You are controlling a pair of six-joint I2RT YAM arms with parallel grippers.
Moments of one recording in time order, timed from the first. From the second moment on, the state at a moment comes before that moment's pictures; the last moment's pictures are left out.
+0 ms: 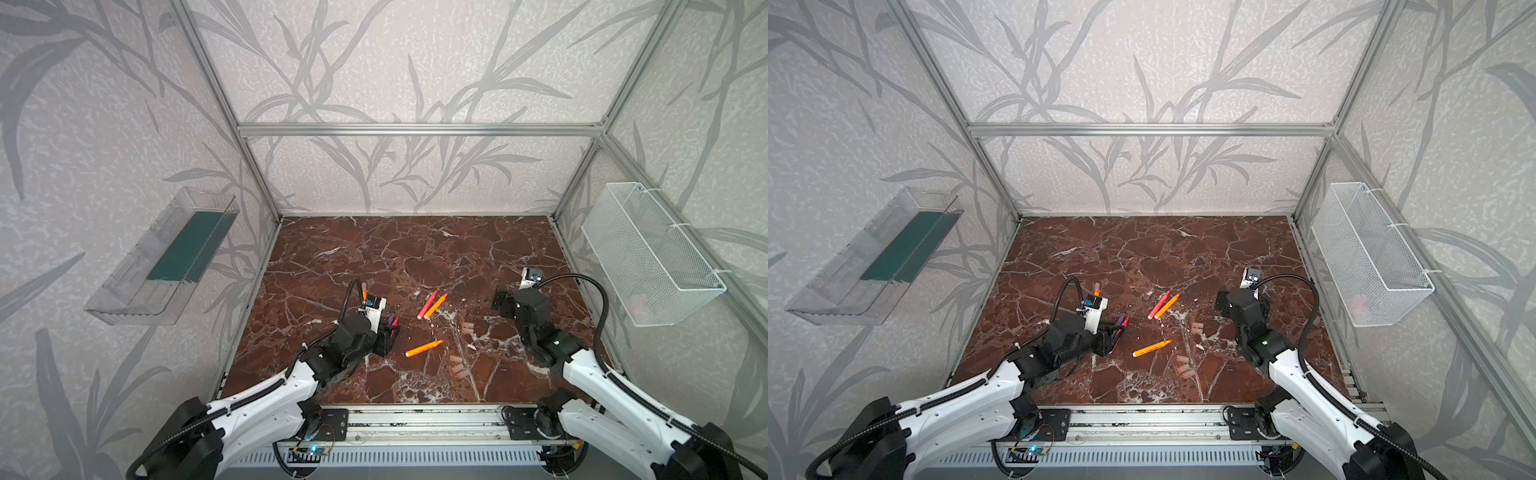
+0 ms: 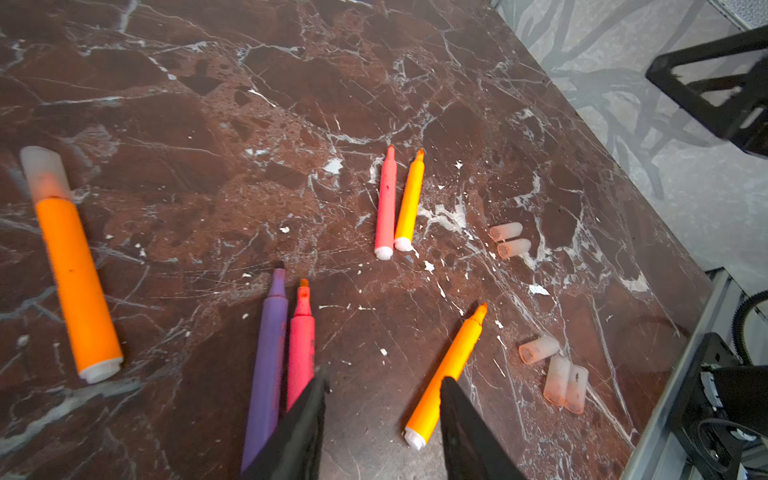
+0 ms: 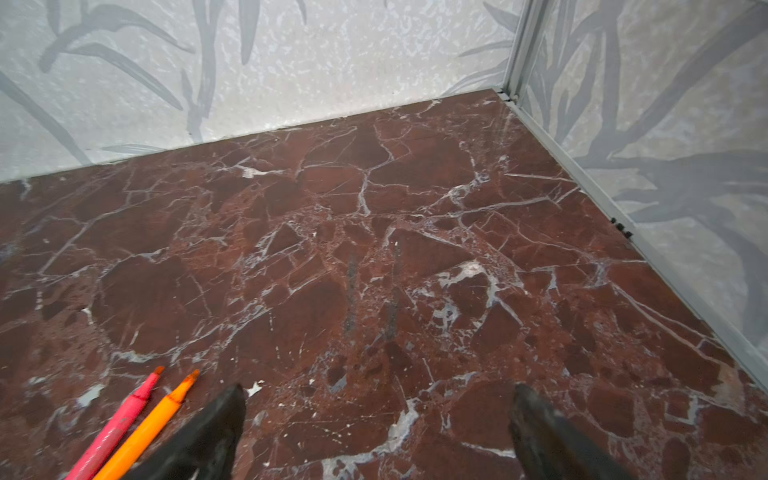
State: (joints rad) left arm -0.77 0.93 0.32 0.07 0.00 -0.47; right arm 0.46 0.91 0.47 -0.11 0.55 0.41
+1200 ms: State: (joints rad) left arm -0.98 1.85 1.02 -0.02 -0.36 -0.35; right arm 0.45 1.01 0.45 -0.04 0.52 0.38
